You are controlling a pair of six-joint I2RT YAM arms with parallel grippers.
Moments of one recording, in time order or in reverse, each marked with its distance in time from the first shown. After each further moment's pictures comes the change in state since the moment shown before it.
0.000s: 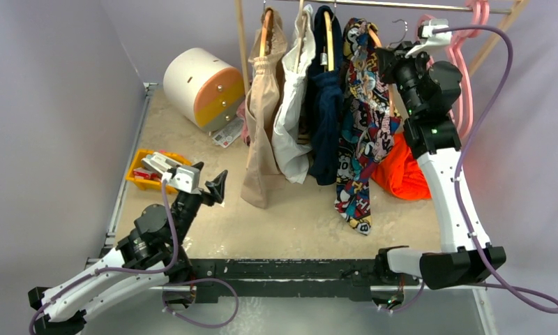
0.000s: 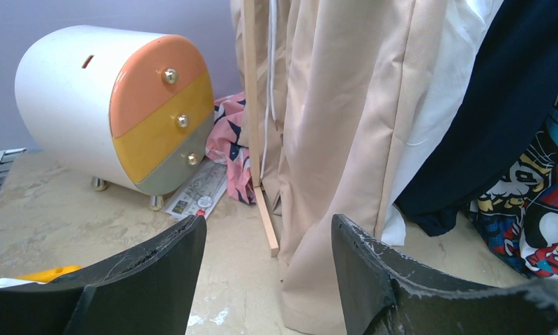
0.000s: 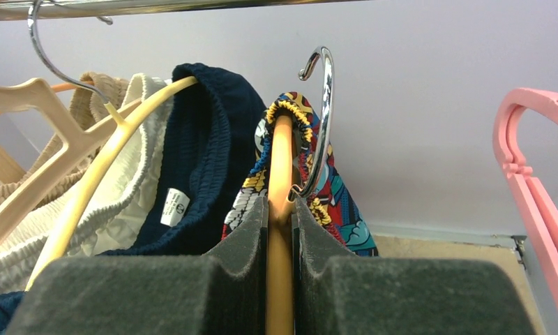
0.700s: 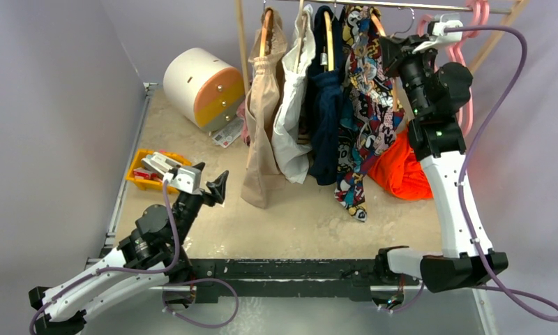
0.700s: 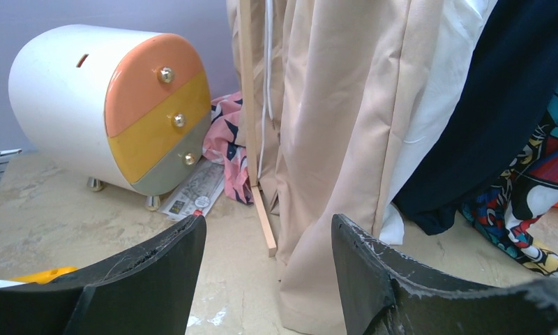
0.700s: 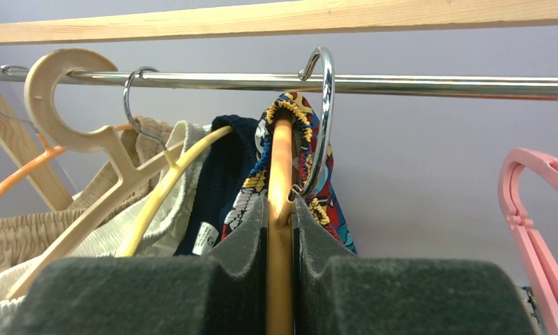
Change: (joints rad) left arm 0.000 0.000 -0.013 0.016 0.008 0.000; right arm 0.000 -0.032 0.014 0.083 -0.051 0.008
